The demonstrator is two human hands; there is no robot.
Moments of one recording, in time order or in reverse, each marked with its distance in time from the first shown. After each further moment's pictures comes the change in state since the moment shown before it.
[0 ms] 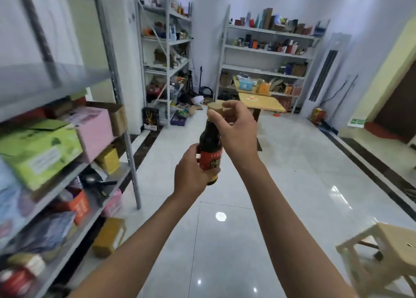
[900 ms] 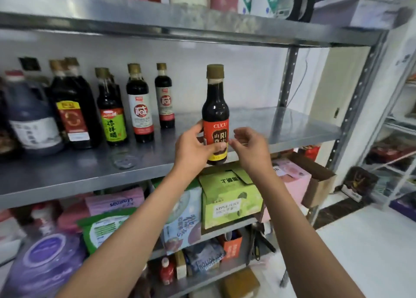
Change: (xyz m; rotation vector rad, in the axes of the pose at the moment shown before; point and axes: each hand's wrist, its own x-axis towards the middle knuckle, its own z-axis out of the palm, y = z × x) left_hand 0.159 -0.098 -0.408 0.279 0.963 -0.169; right_hand 0.102 -0.109 0.494 0.497 -0.924 -0.306
